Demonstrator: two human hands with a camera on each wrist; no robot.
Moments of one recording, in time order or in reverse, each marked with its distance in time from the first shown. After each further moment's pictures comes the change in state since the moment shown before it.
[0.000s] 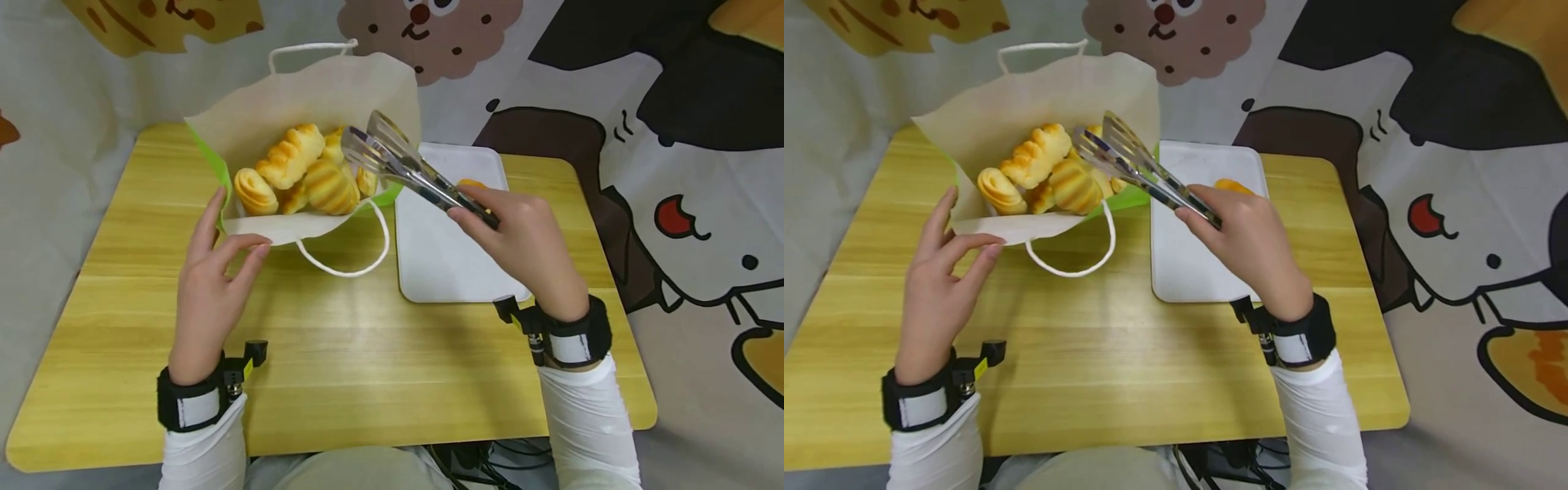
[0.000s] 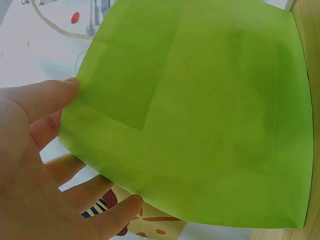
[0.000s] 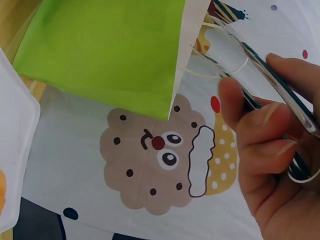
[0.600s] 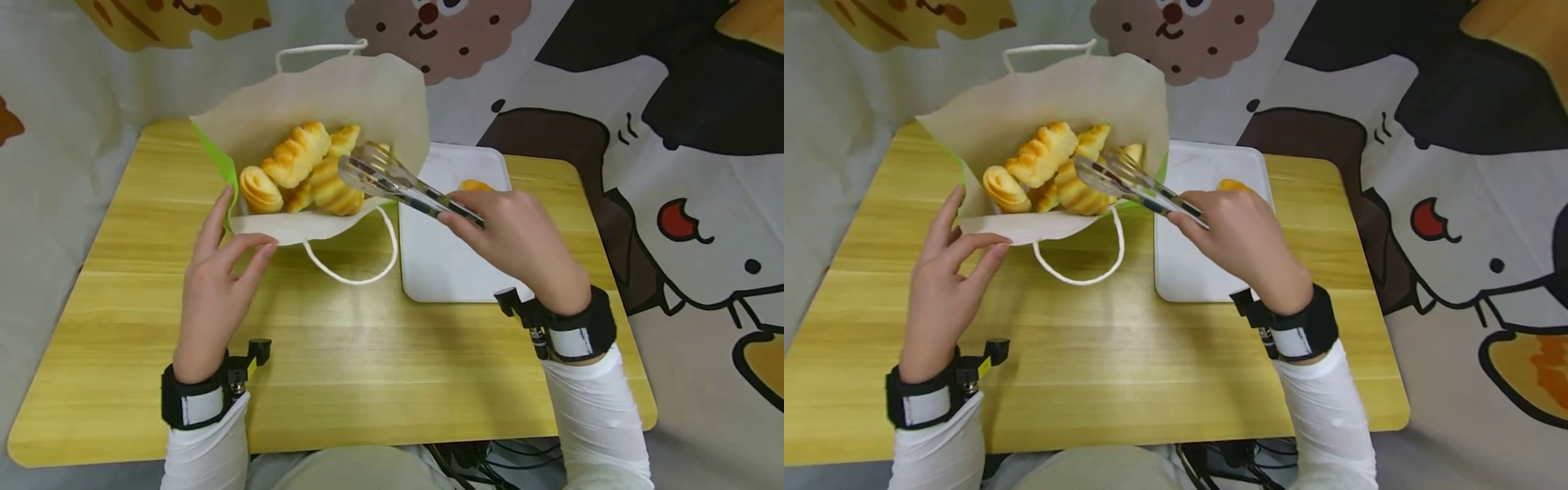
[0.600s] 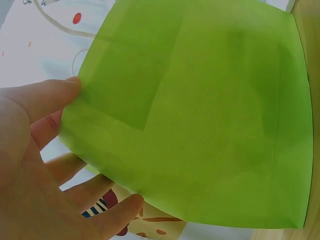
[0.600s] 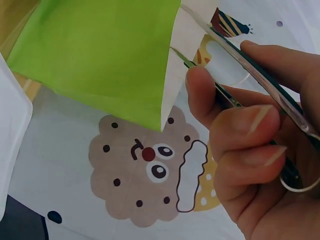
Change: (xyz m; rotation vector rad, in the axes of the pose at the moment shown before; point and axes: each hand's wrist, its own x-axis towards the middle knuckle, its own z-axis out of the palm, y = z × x) left_hand 0.000 -0.002 -0.002 0.001 -0.017 -0.005; right_hand 0.017 -0.013 0.001 -0.113 -0.215 -0.028
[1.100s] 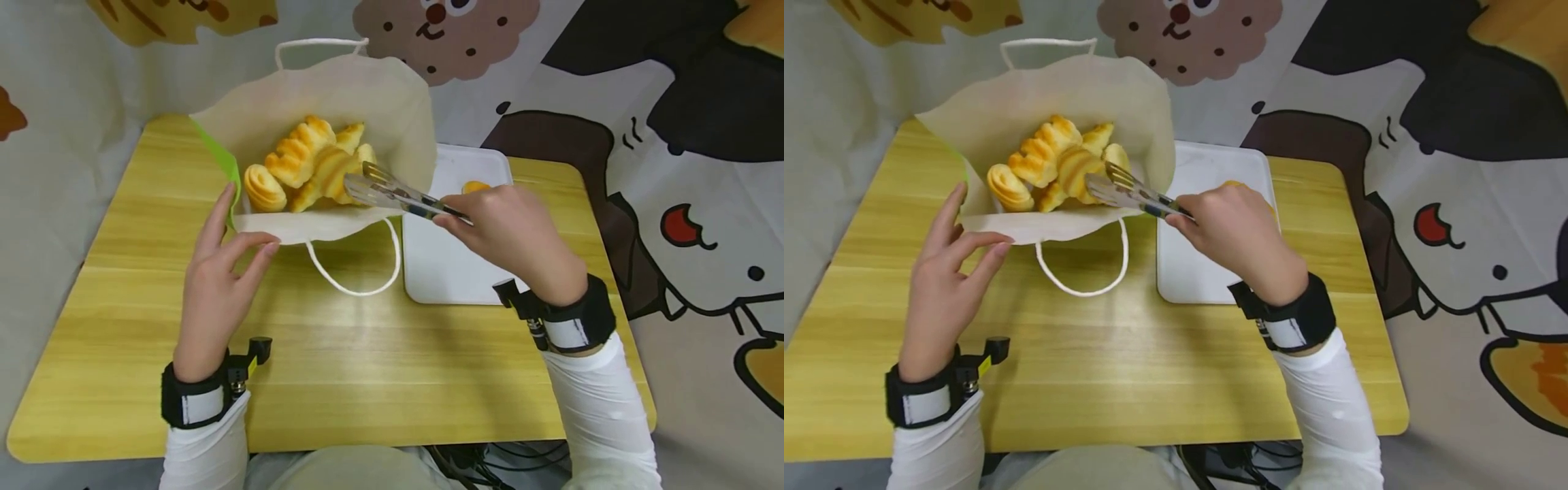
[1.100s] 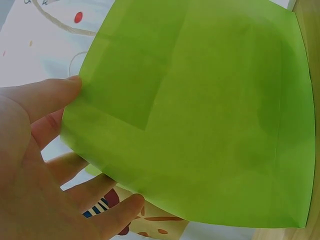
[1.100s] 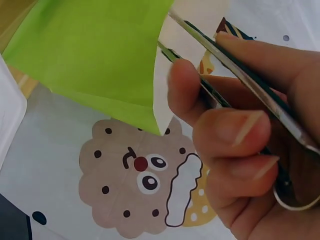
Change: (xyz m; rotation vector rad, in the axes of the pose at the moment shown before) left_hand 0.000 -0.001 -0.003 -0.001 -0.001 0.002; right_hand 0.014 -0.007 -0.002 -0.129 -0.075 -0.078
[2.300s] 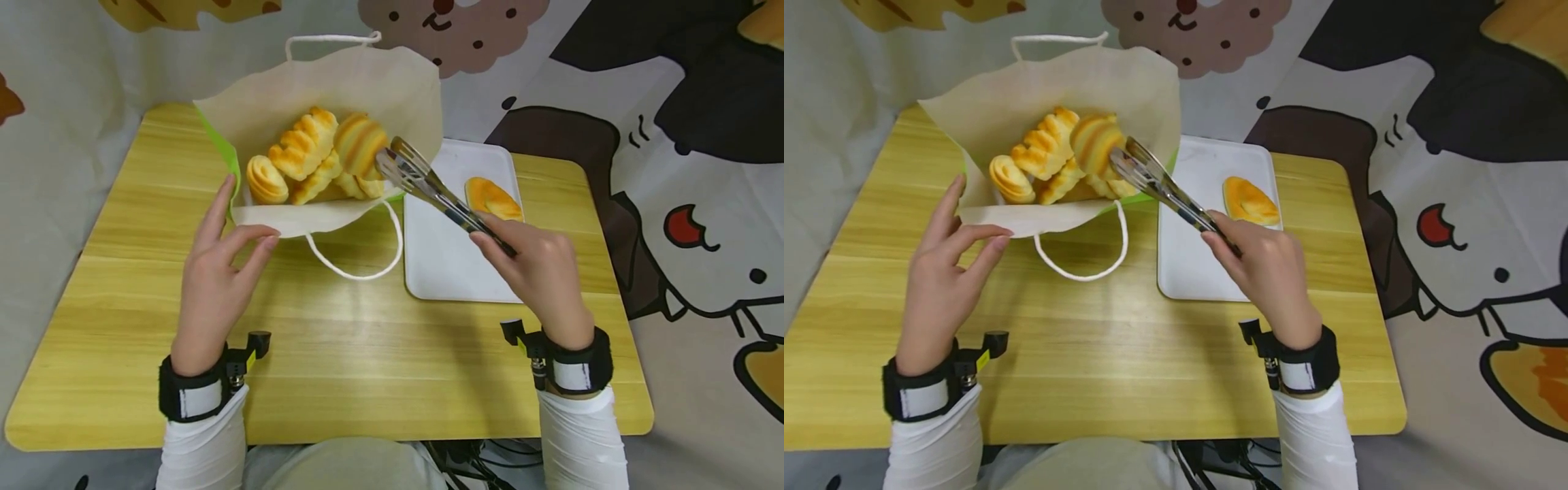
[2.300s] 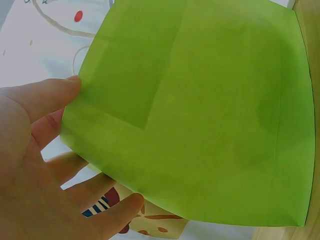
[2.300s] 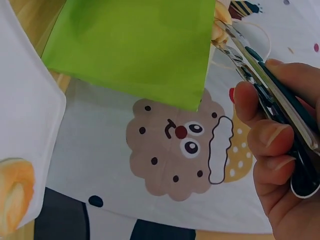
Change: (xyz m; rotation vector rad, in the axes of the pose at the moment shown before) left_hand -0.009 0.013 -0.004 0.024 0.017 -0.015; right_hand -0.063 0.015 0.035 0.166 0.434 0.007
